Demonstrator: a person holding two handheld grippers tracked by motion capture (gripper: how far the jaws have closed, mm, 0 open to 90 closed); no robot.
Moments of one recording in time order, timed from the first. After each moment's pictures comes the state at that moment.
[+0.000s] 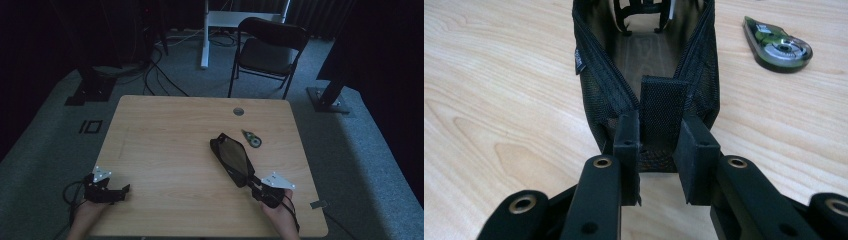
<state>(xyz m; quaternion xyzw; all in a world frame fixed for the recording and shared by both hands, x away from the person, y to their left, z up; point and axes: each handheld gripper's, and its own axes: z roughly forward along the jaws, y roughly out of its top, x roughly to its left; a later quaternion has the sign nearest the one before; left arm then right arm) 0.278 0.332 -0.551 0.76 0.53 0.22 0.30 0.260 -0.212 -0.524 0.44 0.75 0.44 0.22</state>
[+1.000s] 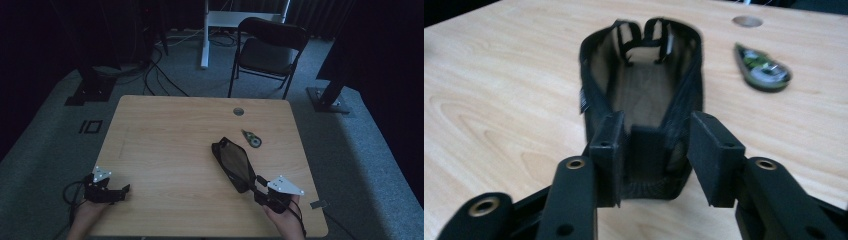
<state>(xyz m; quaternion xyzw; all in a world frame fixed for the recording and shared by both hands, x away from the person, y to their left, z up) 0.278 0.332 -0.551 0.76 0.53 0.22 0.30 0.243 -0.221 -0.502 0.44 0.73 0.46 0.24</state>
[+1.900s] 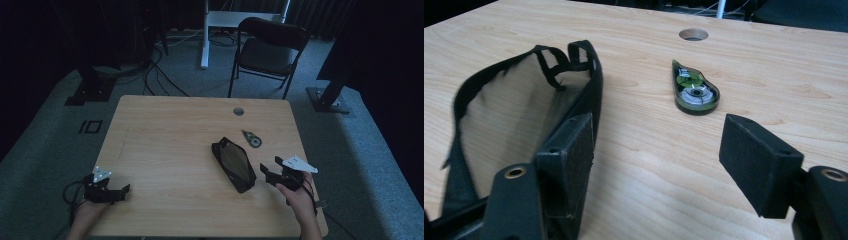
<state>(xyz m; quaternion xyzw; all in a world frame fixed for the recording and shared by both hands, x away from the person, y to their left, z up) 0.278 0.332 -0.551 0.76 0.53 0.22 0.30 0.304 -0.267 -0.500 0.46 0.72 0.46 0.25</state>
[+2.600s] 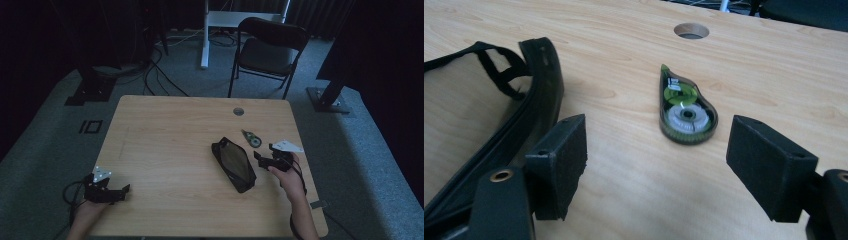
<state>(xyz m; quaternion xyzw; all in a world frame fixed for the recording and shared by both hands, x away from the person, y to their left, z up) 0.278 0.332 -0.551 0.76 0.53 0.22 0.30 0.372 -0.257 -0.514 0.45 0.74 0.44 0.25</state>
